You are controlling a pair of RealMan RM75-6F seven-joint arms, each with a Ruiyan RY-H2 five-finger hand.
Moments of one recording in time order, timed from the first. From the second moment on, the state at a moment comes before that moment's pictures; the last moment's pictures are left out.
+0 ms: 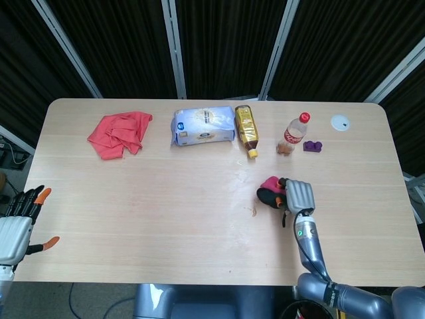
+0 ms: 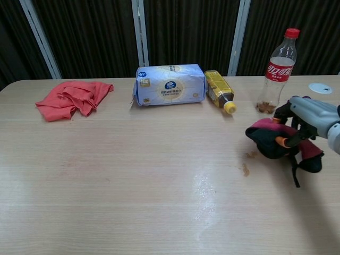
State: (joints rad) left arm -0.09 -1.14 0.00 -1.63 1.52 1.45 0.04; right arm 0.54 -1.74 0.25 -1.33 -0.97 1.12 -0.38
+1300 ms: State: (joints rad) left arm -0.09 -1.14 0.00 -1.63 1.52 1.45 0.02; right arm 0.55 -1.79 0.30 -1.01 -0.93 1.07 -0.45
